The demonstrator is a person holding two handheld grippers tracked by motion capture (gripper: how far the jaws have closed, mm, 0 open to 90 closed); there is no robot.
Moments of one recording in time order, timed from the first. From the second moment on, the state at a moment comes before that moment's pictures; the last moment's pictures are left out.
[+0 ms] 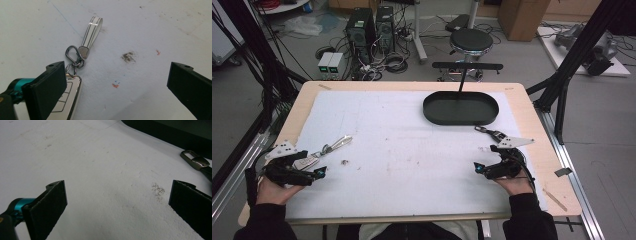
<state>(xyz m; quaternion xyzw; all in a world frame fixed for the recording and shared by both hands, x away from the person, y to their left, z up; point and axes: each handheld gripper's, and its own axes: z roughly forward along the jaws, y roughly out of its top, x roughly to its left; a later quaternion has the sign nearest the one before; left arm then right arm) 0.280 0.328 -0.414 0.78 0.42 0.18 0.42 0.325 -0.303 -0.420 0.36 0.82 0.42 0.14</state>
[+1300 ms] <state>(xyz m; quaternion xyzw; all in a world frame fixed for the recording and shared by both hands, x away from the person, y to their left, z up) 0.308 0.316 -0.408 0.82 0.41 0.16 0.38 0.327 -0.301 -0.421 0.37 0.81 0.42 0.15</state>
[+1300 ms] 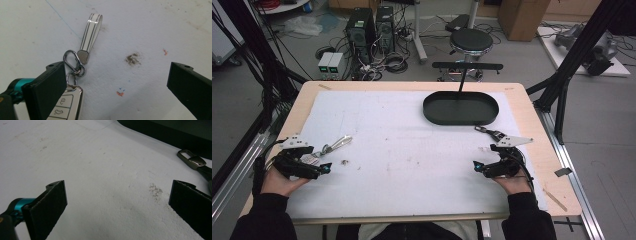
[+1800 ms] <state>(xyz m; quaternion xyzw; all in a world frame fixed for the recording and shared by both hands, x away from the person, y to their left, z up) 0.349 0.306 -0.398 0.85 0.38 0.14 0.32 0.327 -0.302 -0.420 0.37 0.81 0.42 0.15</state>
